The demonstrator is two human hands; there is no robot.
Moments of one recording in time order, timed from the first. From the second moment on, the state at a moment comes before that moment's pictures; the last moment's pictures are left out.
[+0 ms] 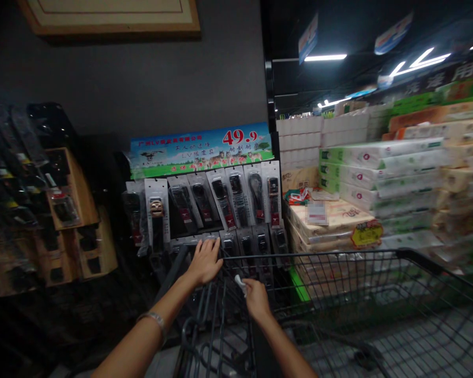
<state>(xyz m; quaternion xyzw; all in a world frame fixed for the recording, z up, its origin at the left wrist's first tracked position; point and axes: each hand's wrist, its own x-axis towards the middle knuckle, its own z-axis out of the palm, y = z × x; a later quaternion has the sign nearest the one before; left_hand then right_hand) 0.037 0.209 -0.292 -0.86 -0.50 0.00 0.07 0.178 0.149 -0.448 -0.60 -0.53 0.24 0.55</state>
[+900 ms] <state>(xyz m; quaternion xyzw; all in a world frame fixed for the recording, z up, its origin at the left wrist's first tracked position) 0.031 0.198 -0.288 -0.86 -0.50 -0.05 0.04 0.171 0.149 -0.496 -0.53 -0.58 0.33 0.52</state>
